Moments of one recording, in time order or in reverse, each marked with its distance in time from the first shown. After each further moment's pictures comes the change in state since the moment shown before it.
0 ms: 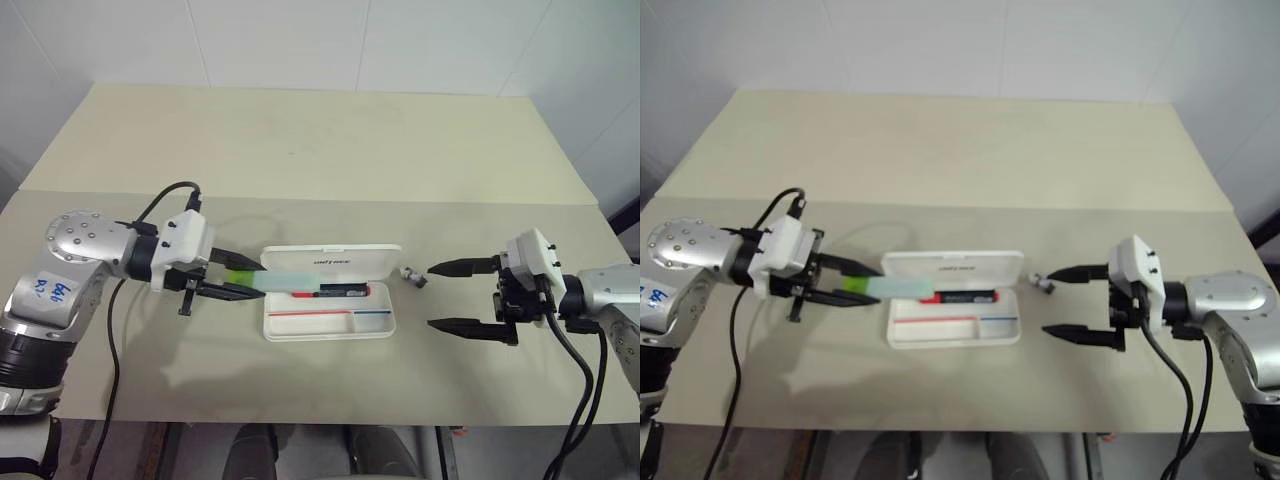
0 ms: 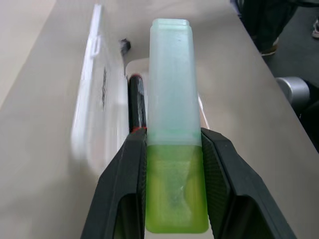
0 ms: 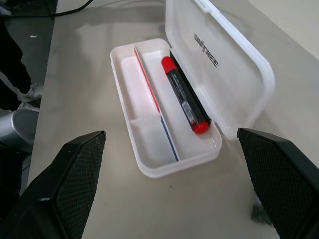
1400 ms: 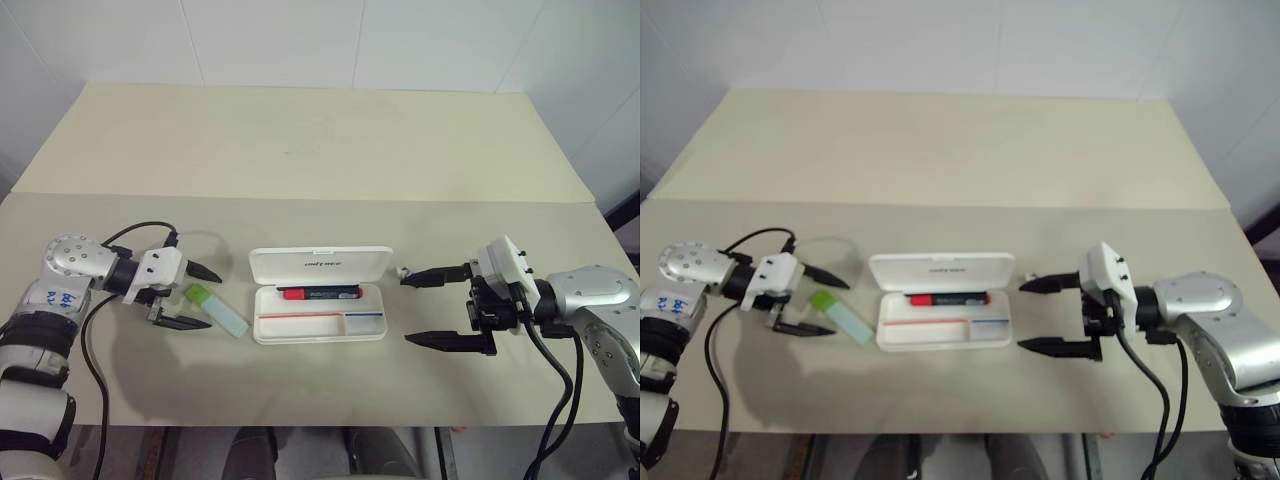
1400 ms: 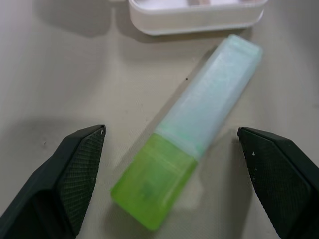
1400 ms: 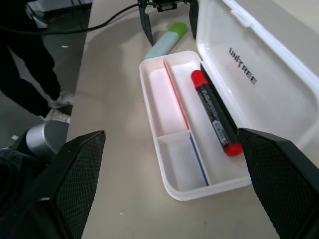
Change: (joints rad) left arm -0.192 -0.002 -0.296 0.912 0.196 -0.686 -0.204; right arm -0.044 0.051 0.081 -0.112 0.017 0.093 -0.025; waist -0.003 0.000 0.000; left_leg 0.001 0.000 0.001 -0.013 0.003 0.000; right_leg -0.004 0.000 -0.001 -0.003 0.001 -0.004
